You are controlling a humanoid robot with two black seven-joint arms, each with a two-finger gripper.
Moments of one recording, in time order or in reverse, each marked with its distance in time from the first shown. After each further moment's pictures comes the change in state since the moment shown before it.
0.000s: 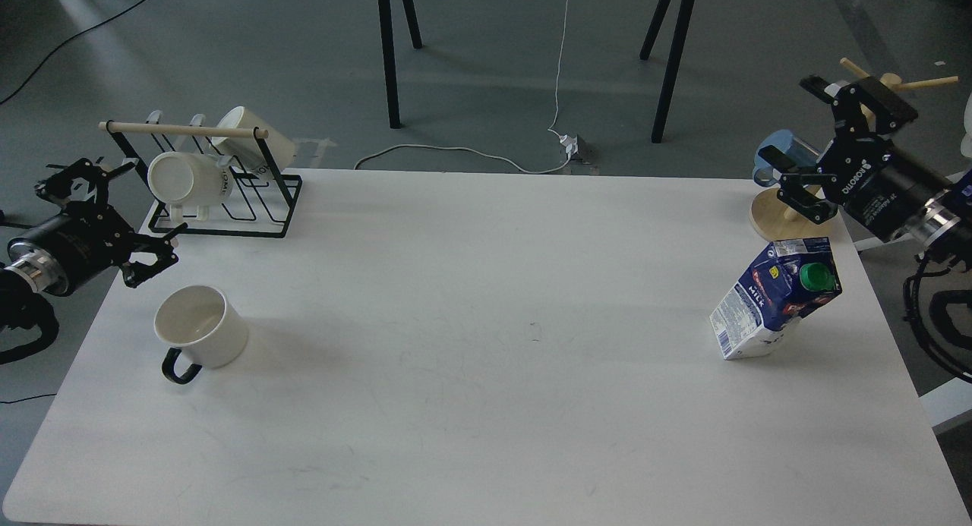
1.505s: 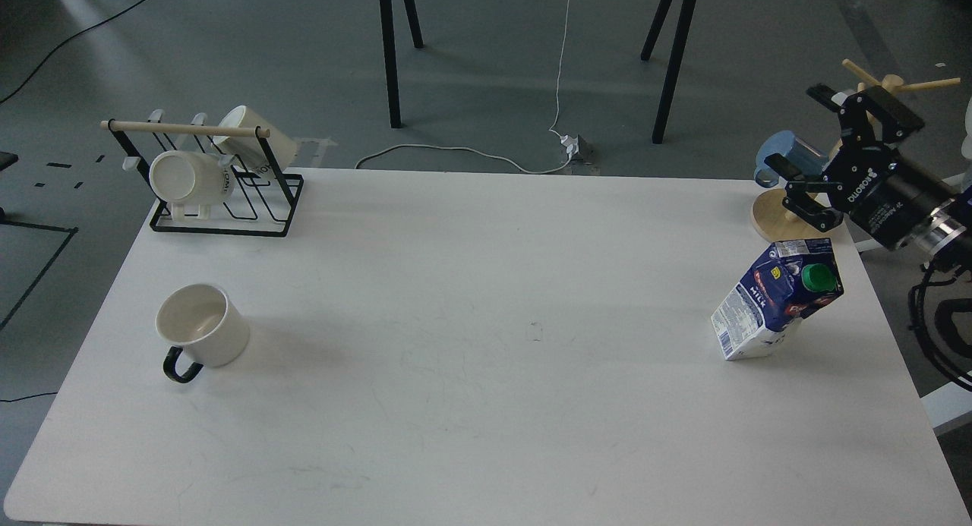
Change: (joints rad) left arm -0.139 0.245 -0.061 0.045 0.847 0.000 -0.318; right arm -0.034 -0.011 0.020 -0.001 0.005 0.000 0.000
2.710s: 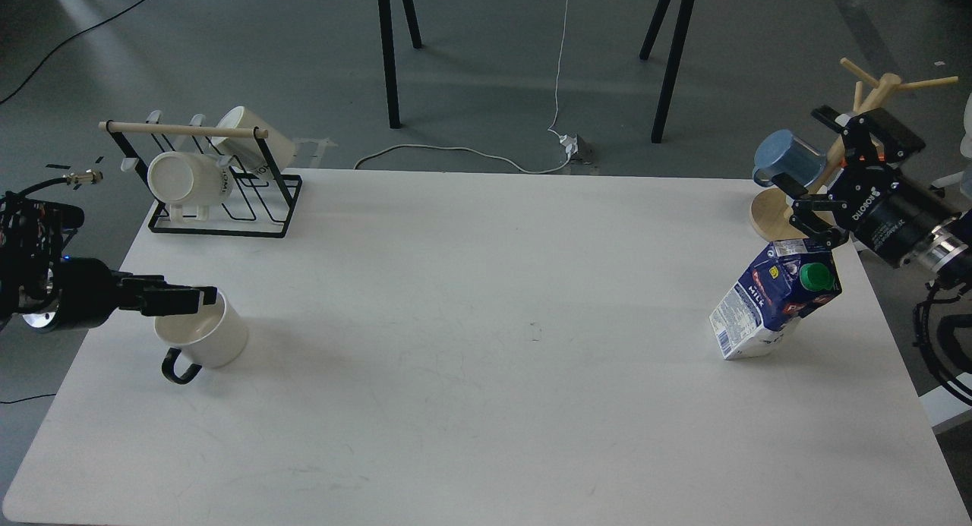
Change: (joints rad) left arm 0.008 0.015 0.442 -0.318 1.160 0.000 -0.439; right arm -0.035 0.012 -0.001 -0.033 -0.001 0.000 0.000
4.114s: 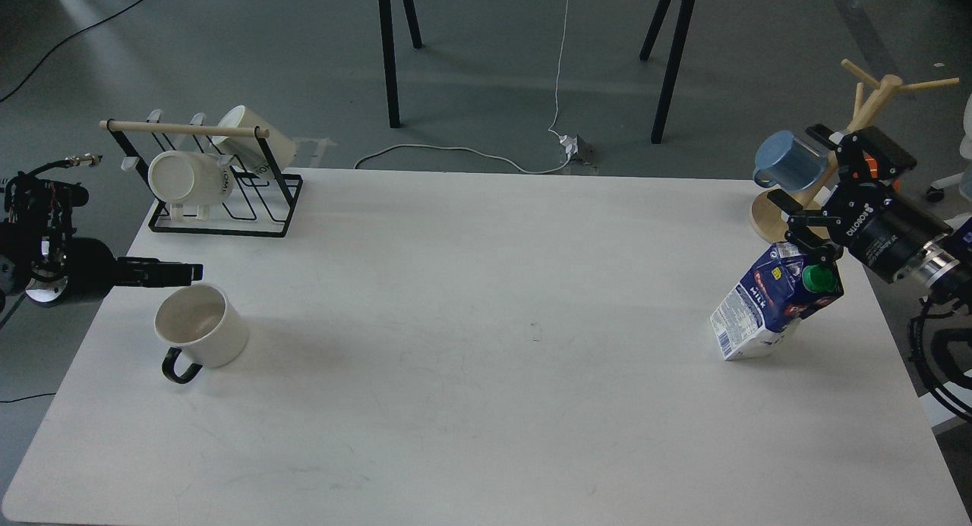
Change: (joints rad) left arm -0.158 -0.170 0.119 0.358 0.002 0.000 0.000; right arm -0.032 0.017 -0.004 -0.014 0.002 0.000 0.000
